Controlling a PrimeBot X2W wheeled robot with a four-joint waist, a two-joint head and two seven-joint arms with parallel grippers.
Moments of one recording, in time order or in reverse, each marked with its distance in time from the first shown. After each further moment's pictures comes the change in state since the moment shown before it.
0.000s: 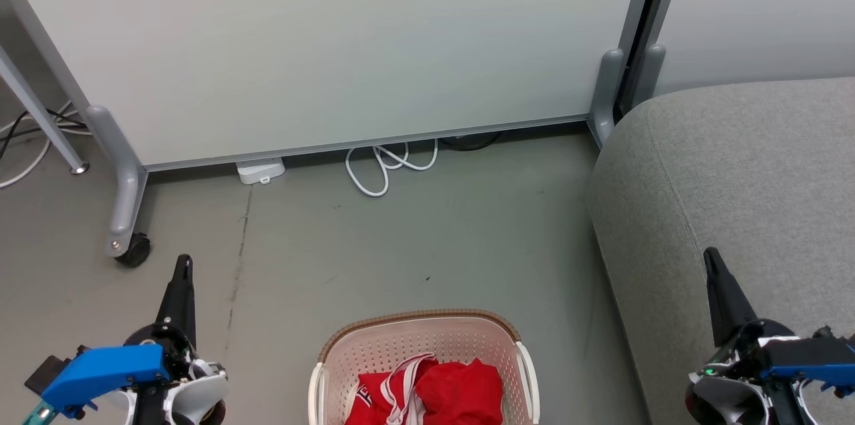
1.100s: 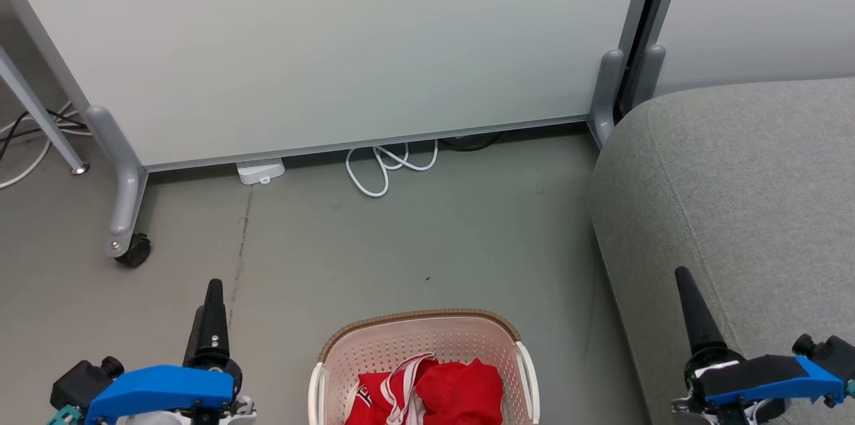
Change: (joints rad) left arm 0.066 -0.007 -0.082 0.022 0.438 0.042 -0.120; right arm 0.051 0.009 0.069 0.027 -0.436 -0.006 -0.120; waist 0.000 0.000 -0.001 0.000
